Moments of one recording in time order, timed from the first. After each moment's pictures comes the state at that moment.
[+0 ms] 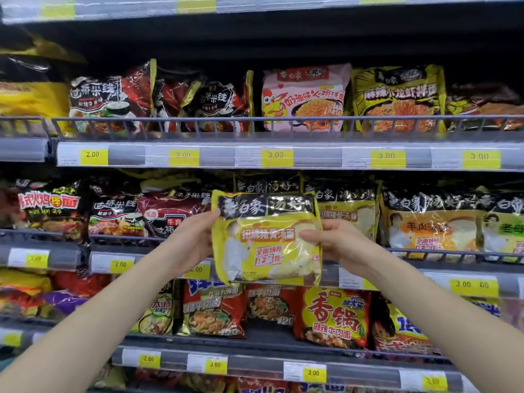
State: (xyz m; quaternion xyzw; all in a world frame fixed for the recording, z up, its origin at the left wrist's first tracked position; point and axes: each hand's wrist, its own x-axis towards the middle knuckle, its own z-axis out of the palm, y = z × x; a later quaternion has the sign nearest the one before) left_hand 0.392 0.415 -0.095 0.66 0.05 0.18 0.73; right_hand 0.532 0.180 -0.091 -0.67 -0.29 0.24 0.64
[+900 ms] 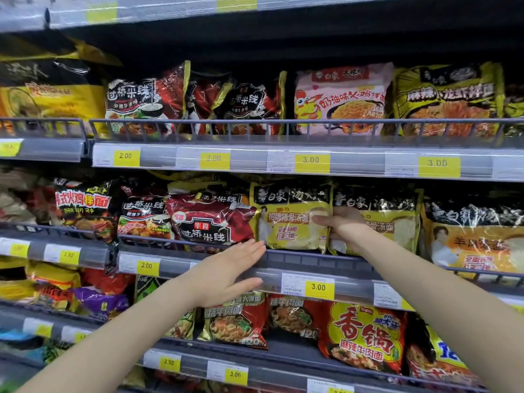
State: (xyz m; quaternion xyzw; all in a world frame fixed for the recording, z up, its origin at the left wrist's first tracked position) left_hand 0.382 0.434 -0.131 0.99 -0.05 0.10 -0.01; right_hand 0.585 0.254 -0.084 -0.75 -0.20 0.12 0.62
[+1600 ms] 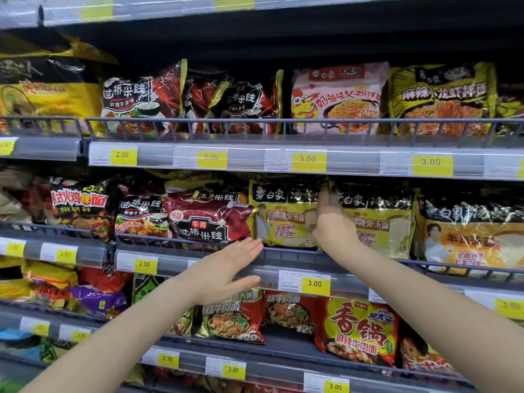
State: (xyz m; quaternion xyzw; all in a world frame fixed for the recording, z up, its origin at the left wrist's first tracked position) left_hand 0.380 0.430 -0.130 0.99 -0.04 0.10 0.02; right_hand 0.560 0.269 -0.092 -0.91 -0.30 -0.21 0.18
